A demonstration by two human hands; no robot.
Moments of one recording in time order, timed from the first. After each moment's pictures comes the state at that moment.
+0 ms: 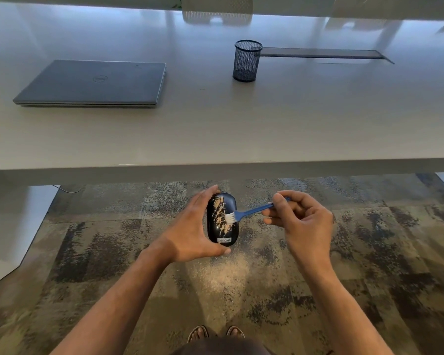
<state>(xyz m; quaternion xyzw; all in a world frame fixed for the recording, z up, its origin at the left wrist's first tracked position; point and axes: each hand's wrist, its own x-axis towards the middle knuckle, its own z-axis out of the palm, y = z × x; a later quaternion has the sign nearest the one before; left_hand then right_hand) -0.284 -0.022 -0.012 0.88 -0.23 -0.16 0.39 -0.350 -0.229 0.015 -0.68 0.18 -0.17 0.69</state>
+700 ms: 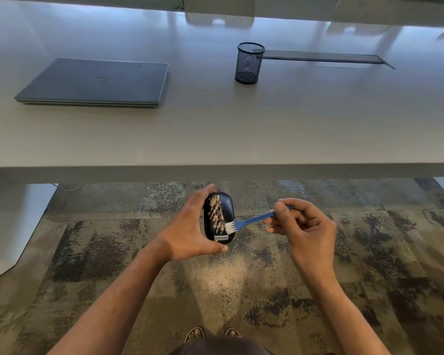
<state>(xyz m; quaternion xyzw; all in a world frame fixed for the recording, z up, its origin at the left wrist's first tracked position) -0.281 -0.016 -0.013 0.88 -0.22 -0.15 0.41 -0.361 -0.231 0.008 -0.69 0.14 -0.18 0.69</state>
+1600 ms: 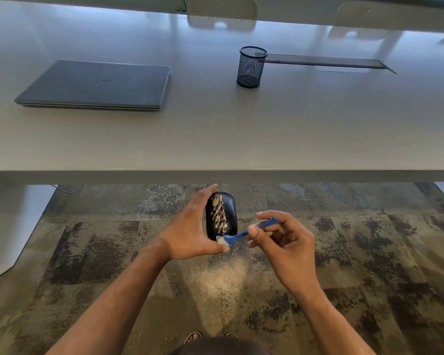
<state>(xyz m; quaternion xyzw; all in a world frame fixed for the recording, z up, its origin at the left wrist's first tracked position) -0.269 -0.020 -0.008 0.88 -0.23 -0.15 0.39 -0.357 -0.212 -0.005 -0.71 0.03 -0.16 0.69</state>
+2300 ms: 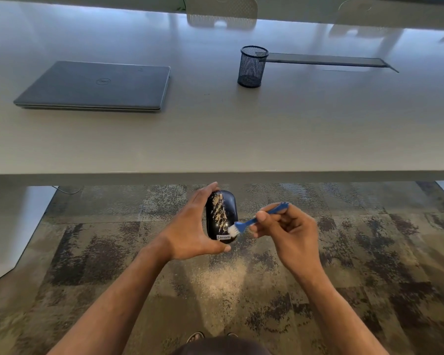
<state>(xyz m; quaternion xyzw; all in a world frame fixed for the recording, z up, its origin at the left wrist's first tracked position) -0.262 -0.015 -0.007 0.88 -0.22 -0.14 0.40 -0.332 -0.221 -0.005 -0.69 0.04 -0.14 0.71</state>
